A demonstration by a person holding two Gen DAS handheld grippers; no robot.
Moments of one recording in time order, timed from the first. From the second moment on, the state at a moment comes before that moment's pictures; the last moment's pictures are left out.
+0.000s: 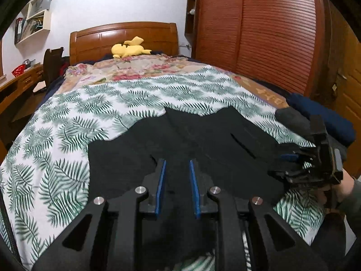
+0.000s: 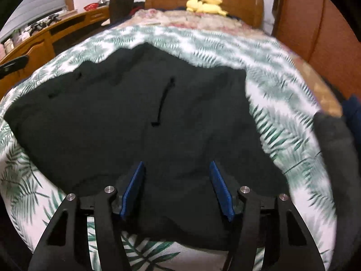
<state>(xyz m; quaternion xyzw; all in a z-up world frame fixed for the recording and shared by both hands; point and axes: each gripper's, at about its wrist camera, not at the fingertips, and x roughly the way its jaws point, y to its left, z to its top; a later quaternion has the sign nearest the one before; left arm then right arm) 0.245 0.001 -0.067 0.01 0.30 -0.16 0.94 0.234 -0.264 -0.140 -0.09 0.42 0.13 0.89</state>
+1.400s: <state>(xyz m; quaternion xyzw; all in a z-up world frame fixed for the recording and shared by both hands) 0.144 0.050 -0.158 0.00 0.41 -0.03 0.91 0.204 -0.153 -0.151 -0.09 0.34 0.23 0.91</state>
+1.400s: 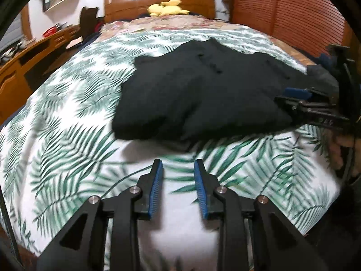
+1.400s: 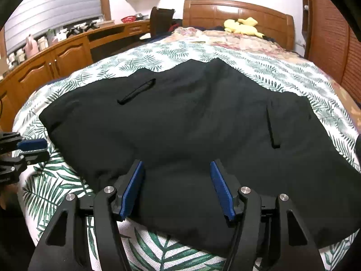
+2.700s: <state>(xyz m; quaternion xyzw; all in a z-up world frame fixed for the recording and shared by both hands) 0.205 0.078 -0.153 -0.02 0.43 0.03 0.90 0.195 -0.146 -0.149 -0.11 0.34 0.23 0.91</state>
